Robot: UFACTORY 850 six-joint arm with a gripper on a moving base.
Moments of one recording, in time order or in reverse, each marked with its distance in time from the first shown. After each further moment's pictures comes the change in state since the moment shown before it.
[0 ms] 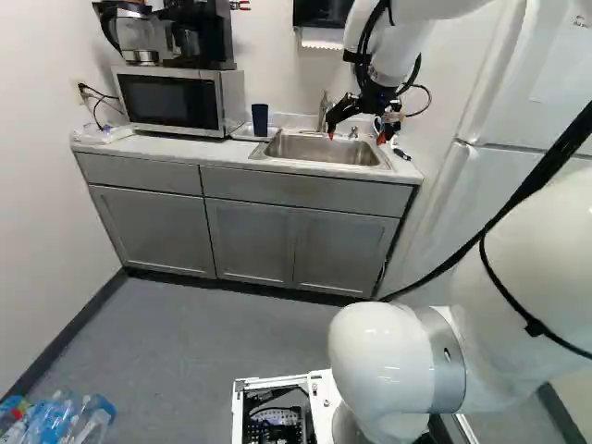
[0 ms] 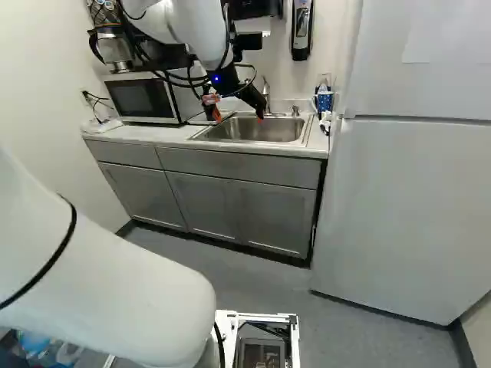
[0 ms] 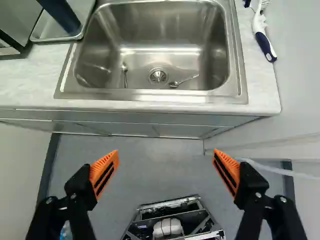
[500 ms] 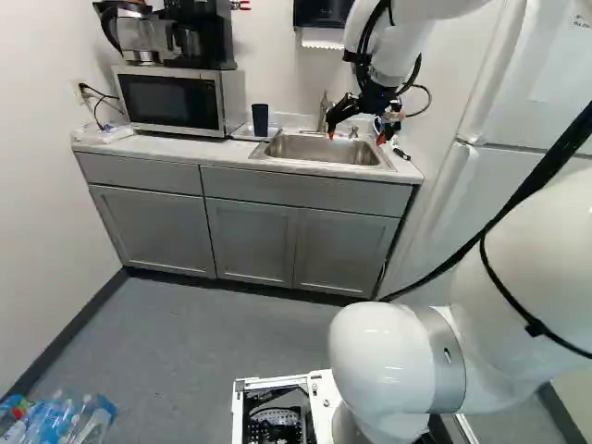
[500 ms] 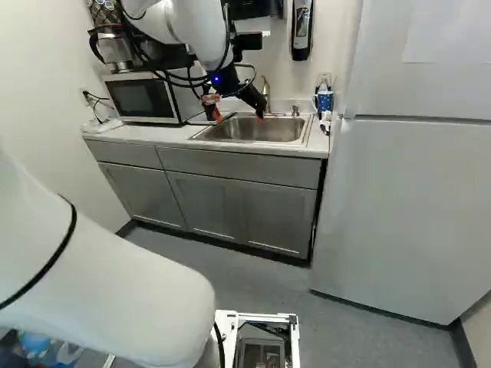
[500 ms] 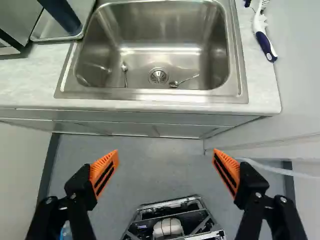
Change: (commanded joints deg) arm 0.0 0.0 0.0 0.0 0.0 0.0
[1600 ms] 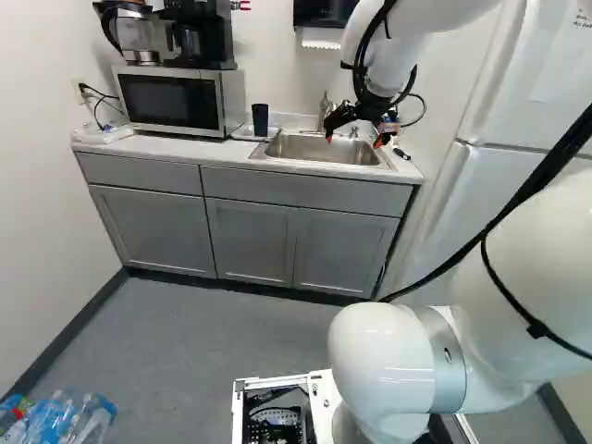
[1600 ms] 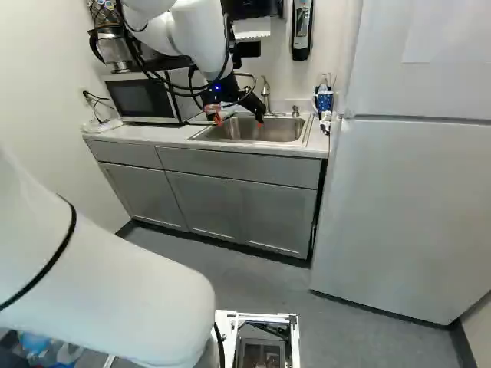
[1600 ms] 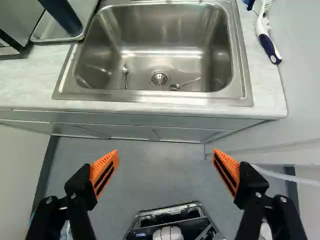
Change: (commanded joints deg) arm 0.6 0.2 3.7 -0.1 6.0 -0.1
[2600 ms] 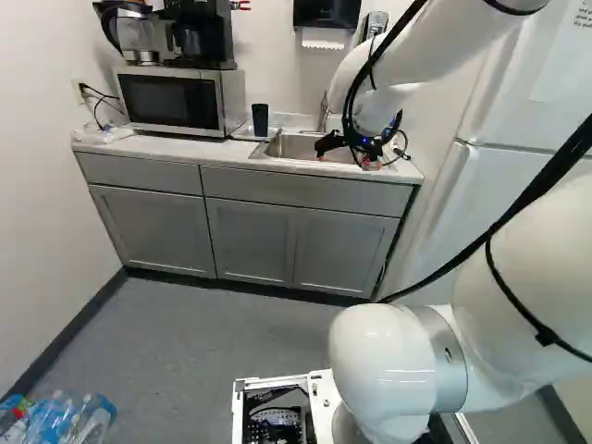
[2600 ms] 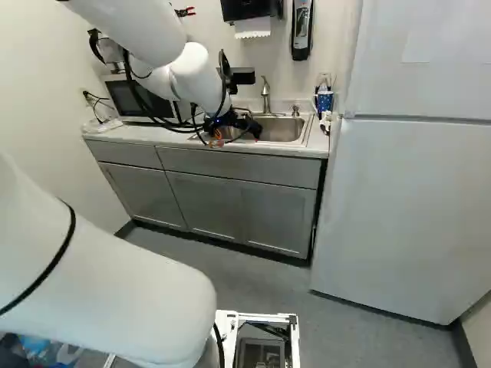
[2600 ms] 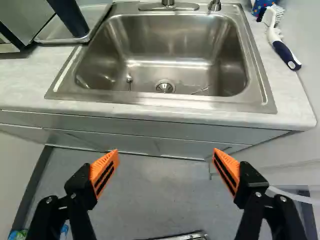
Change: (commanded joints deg) arm 2.3 0.7 13.5 -0.4 22.0 -0.2
